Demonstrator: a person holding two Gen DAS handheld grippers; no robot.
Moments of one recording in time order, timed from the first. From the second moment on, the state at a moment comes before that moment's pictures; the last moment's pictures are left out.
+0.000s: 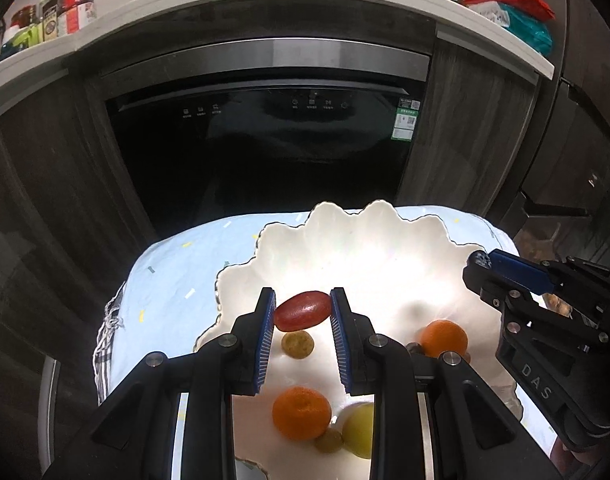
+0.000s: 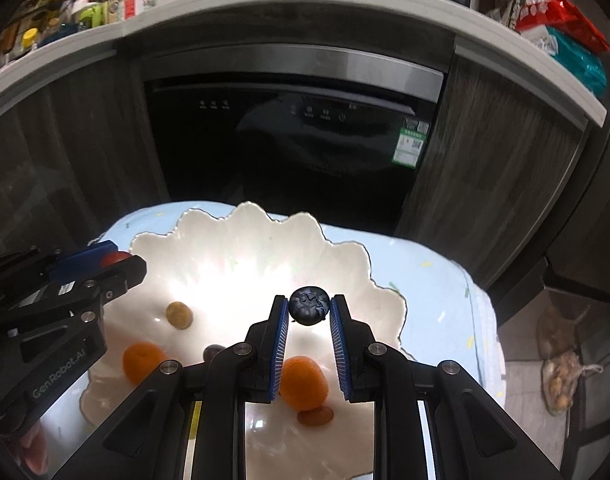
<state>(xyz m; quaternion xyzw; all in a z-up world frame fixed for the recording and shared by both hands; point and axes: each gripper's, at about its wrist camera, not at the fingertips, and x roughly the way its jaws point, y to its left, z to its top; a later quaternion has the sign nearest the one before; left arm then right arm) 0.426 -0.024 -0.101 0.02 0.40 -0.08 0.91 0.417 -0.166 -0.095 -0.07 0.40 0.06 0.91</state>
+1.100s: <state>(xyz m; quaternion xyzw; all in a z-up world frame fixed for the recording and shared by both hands) 0.405 -0.005 -0.070 0.03 0.39 -0.03 0.92 0.402 -0.169 -0.078 -0.07 0.39 0.01 0.92</state>
